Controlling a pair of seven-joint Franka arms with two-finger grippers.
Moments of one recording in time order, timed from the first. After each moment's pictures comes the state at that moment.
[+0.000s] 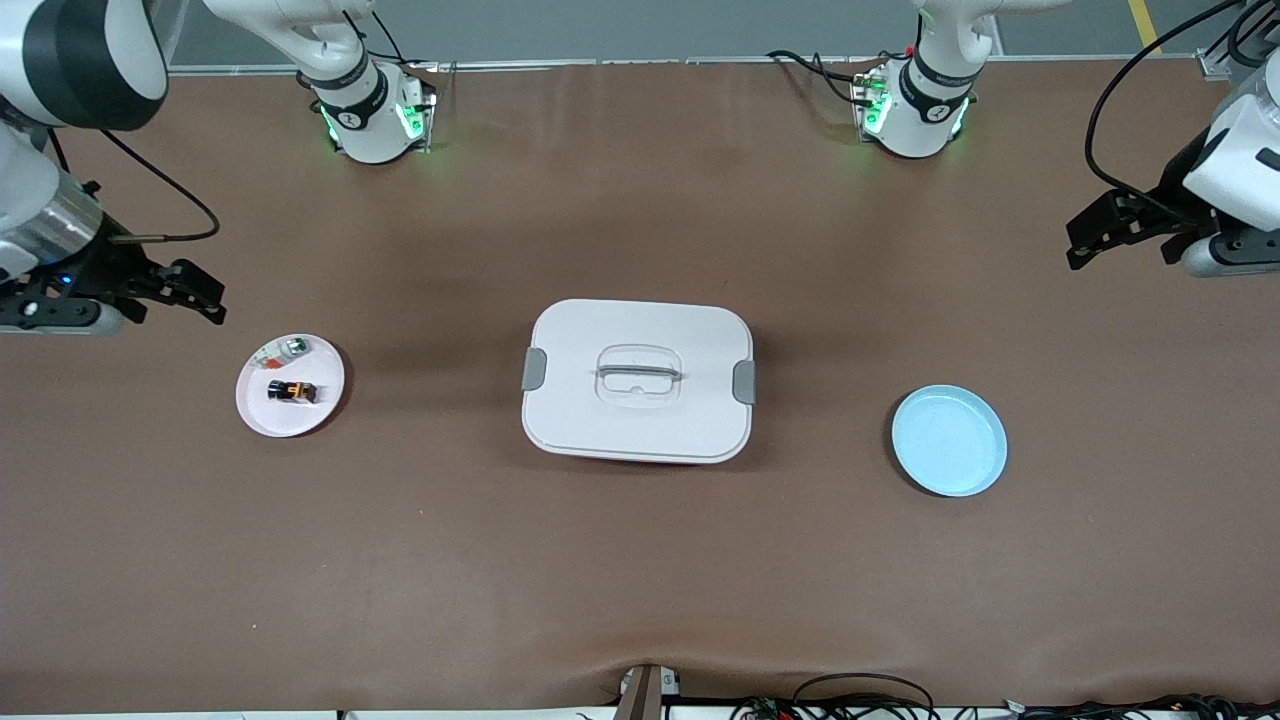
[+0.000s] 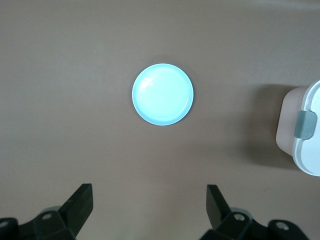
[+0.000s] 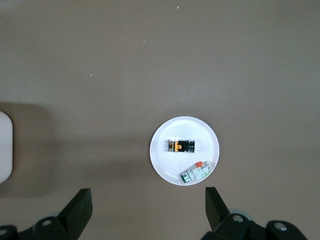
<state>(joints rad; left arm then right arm) 0.00 -0.03 -0.11 -1.57 0.03 1.57 -0.15 0.01 -0.07 -0.01 -1.86 -0.02 1.89 0.03</state>
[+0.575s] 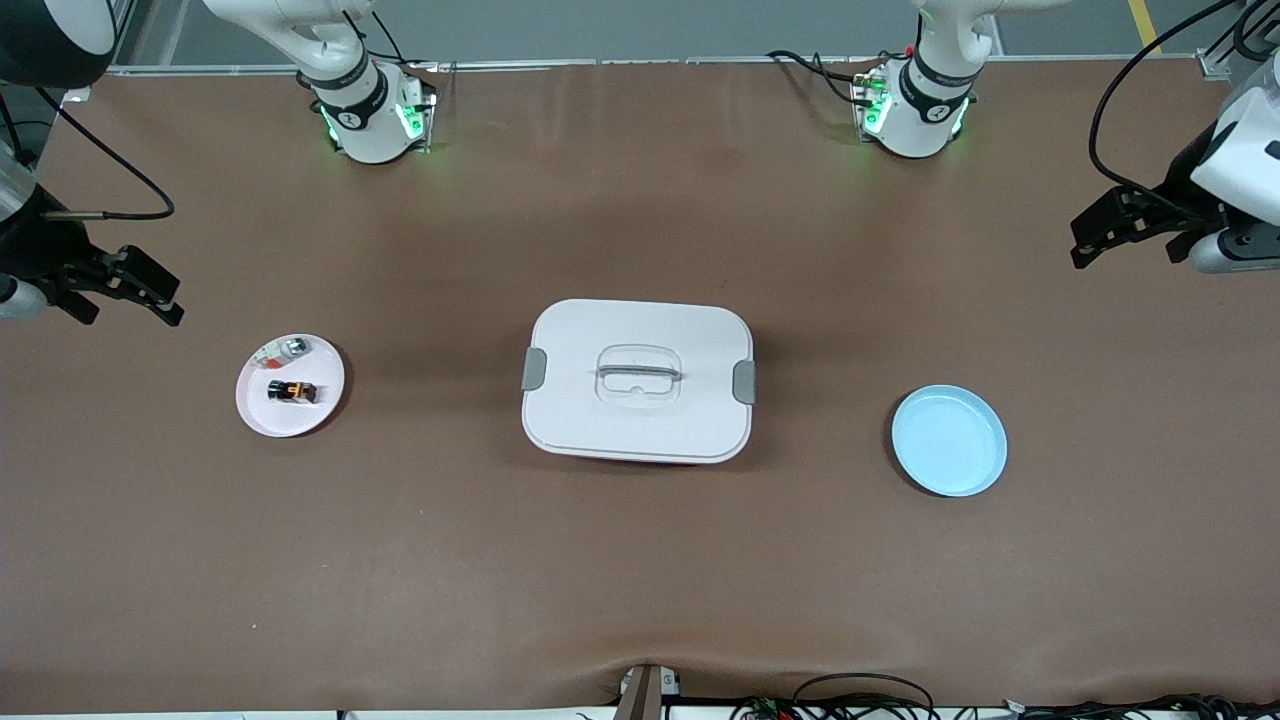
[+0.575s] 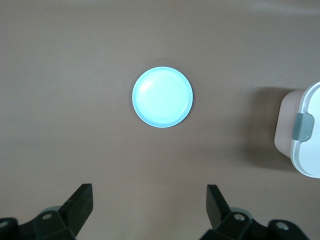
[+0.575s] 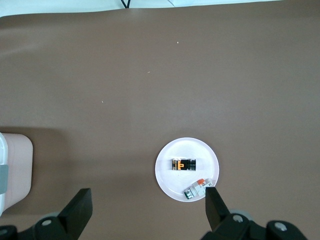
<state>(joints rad) 0.00 -0.03 -0.11 -1.56 0.03 1.57 -0.15 0.01 -0.07 -0.02 -1.76 0.01 1.88 0.03</state>
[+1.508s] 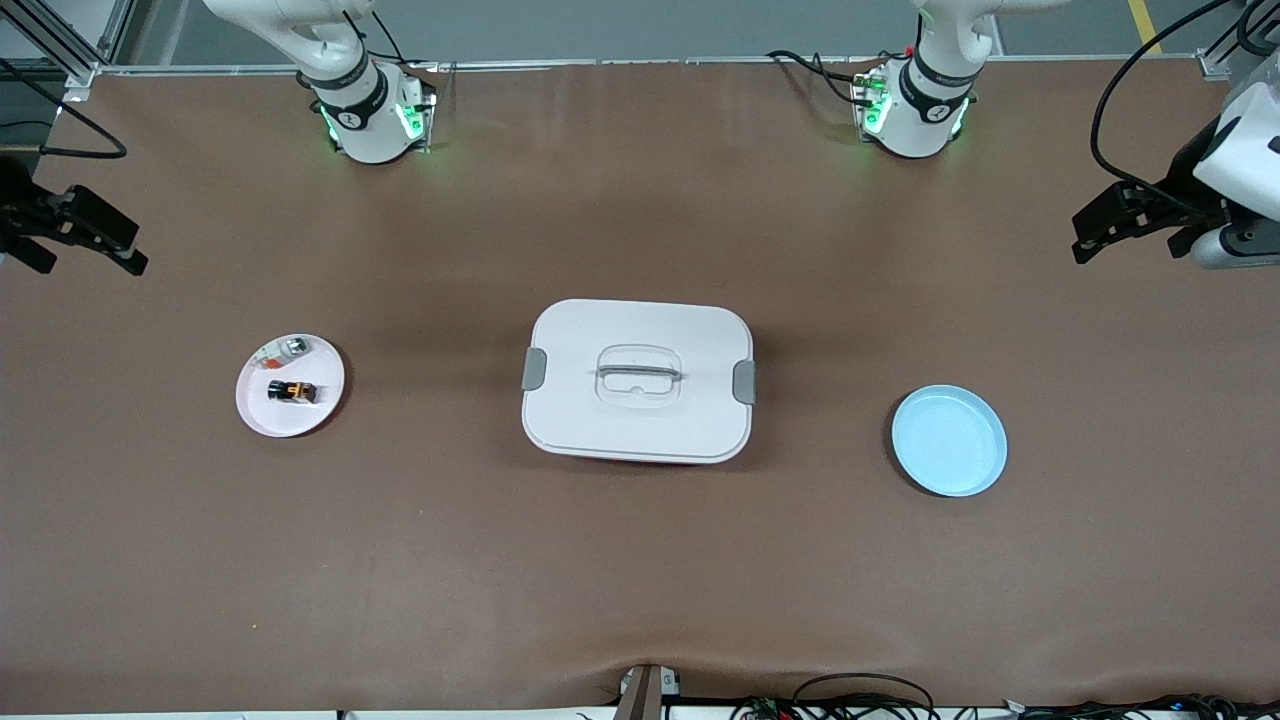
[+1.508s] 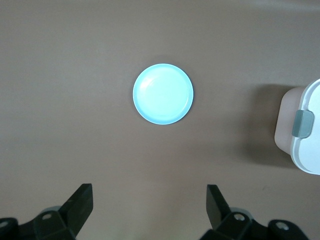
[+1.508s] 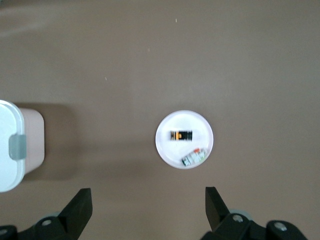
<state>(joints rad) 0.00 -0.03 -0.11 -1.55 0.03 1.55 -0.15 0.01 -0.07 -0.03 -1.59 0.01 1.58 0.04</state>
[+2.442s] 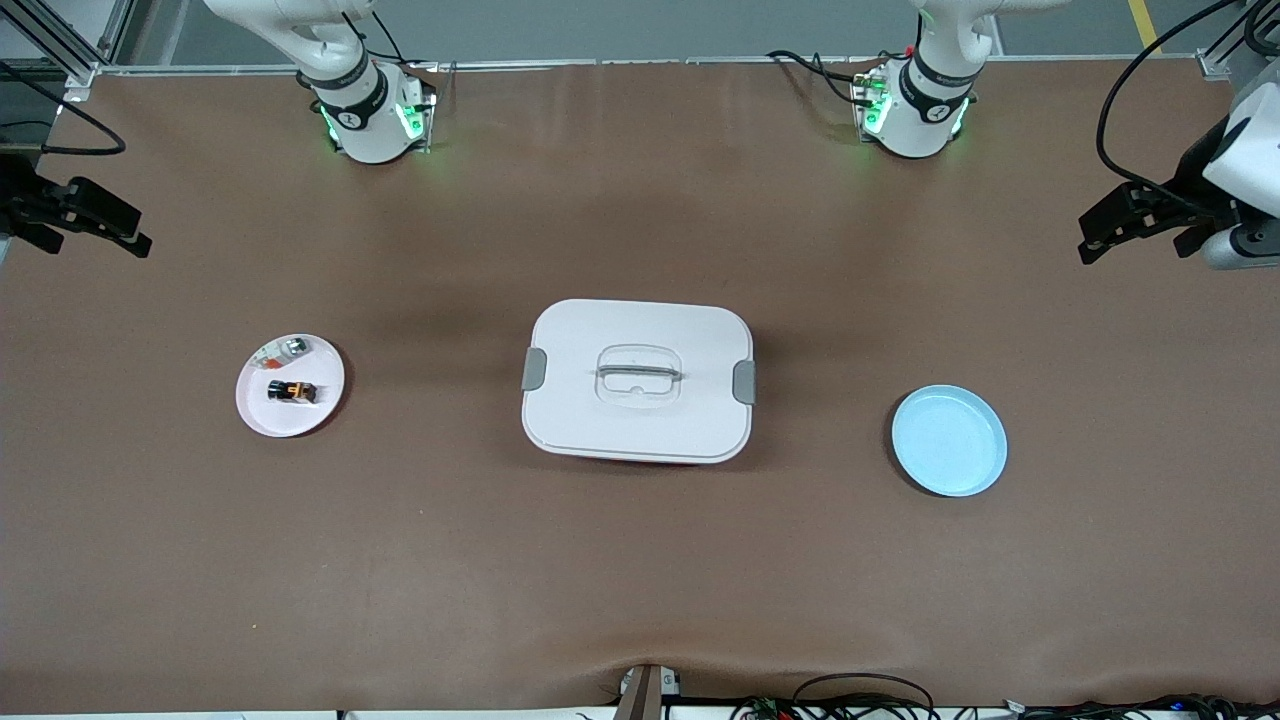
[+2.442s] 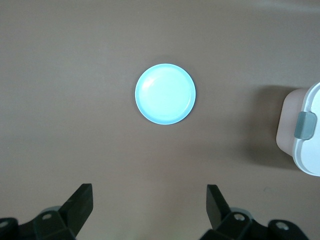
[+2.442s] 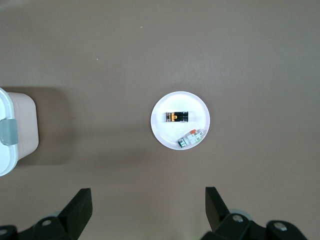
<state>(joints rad) 0.01 -0.03 -0.11 -1.55 0.03 1.54 -0.15 0.00 -0.07 -0.03 -1.59 0.01 1.53 0.04</state>
